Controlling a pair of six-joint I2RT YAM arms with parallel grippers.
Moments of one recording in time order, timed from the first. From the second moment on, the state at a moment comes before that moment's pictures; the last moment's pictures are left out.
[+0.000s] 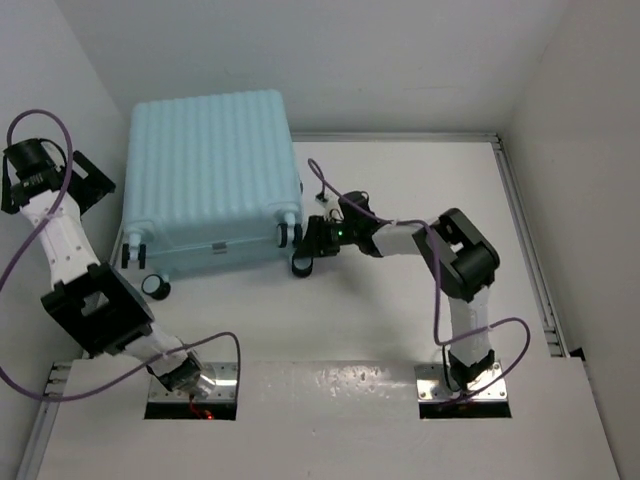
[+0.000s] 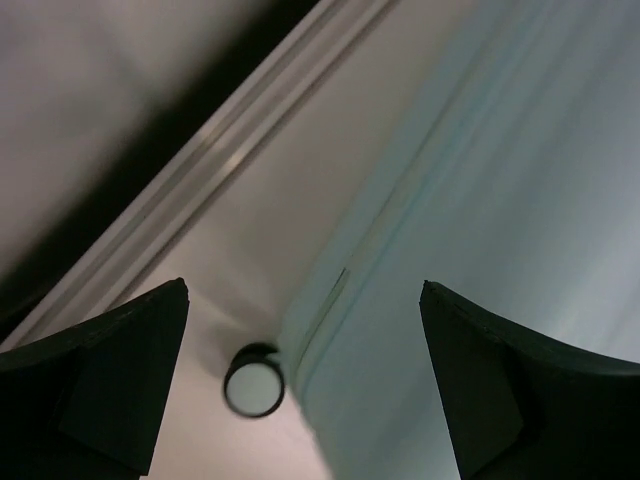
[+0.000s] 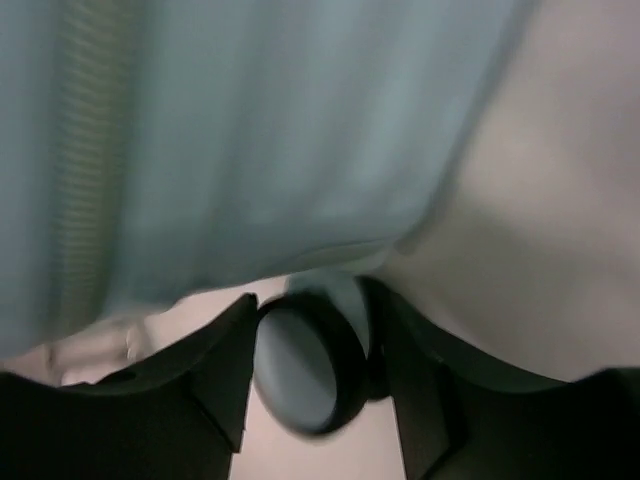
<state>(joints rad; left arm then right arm) 0.66 1.46 1.49 -0.77 0.10 -0.26 0.55 2.09 1.09 0.38 -0.60 0.60</state>
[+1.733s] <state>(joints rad) 0.18 1.26 1.44 -1.23 0.68 0.51 0.63 1.92 1.21 0.30 -0.36 0.04</state>
